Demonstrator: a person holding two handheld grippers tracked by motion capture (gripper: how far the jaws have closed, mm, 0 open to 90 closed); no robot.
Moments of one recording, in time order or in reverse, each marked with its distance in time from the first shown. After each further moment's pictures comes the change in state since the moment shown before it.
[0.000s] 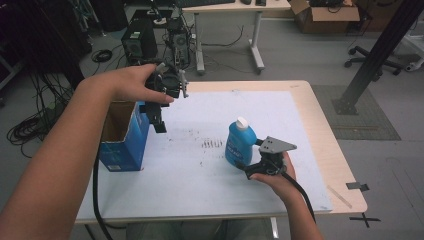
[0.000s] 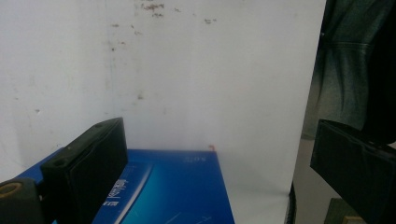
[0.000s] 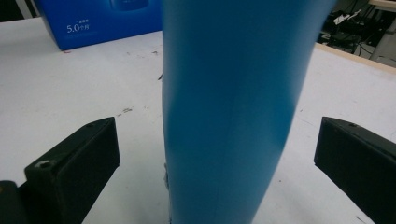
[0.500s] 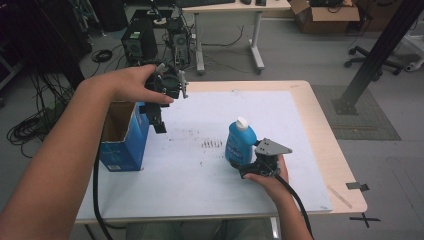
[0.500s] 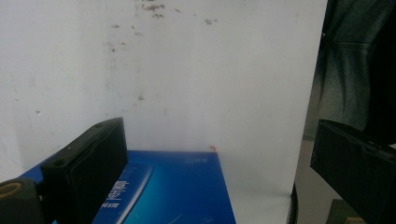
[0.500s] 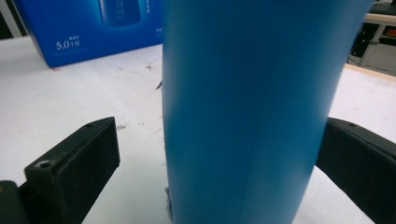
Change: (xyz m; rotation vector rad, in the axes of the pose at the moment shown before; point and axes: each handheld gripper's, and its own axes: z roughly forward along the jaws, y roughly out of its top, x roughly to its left) left arm 0.000 -0.001 0.001 -0.012 0.001 0.001; right arm 0.006 -0.007 0.014 -0.078 -0.039 0.029
